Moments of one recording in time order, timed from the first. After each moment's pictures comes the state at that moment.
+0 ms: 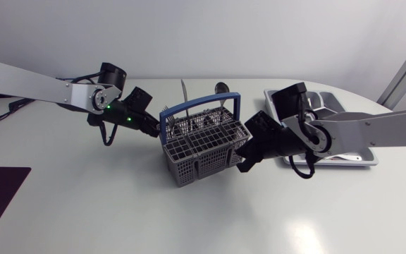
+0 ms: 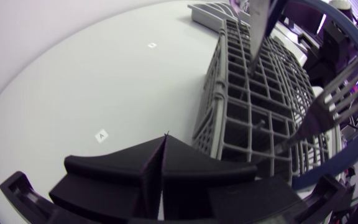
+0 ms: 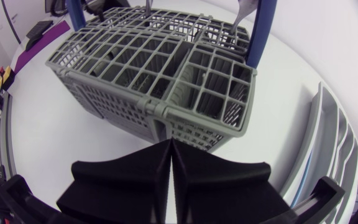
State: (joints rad) left arm -0.19 2.01 1.27 -0.23 0.53 0.47; right arm 0.37 1.66 0.84 -0.07 -0.28 -0.32
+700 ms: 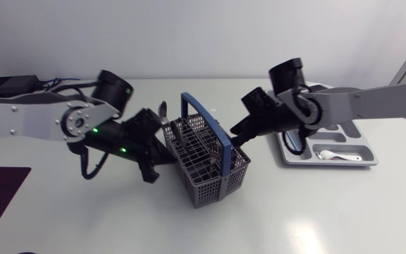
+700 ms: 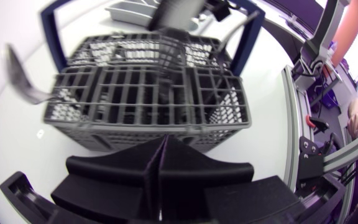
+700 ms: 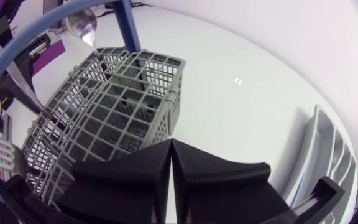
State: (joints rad) left arm -0.39 1.59 0.96 -0.40 0.55 0.57; right arm 0.33 1.73 1.03 -0.12 -0.33 -0.30
